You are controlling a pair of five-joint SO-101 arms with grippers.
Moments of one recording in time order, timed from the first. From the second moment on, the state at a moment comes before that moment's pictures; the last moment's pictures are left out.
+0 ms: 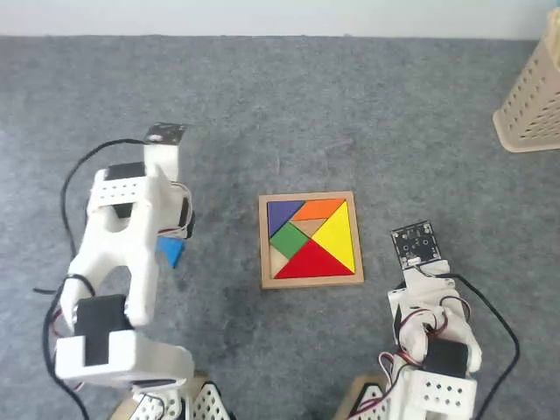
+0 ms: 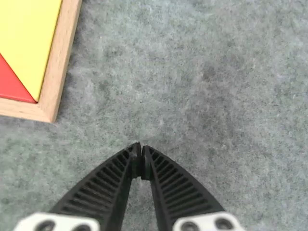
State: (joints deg) left arm -14.1 0.9 30.5 69.1 -7.3; right arm 6.2 -103.2 95.4 69.9 25.5
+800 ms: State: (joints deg) left arm -19.5 0.9 40.3 64.3 -9.8; right arm 6.2 -103.2 95.4 69.9 25.5
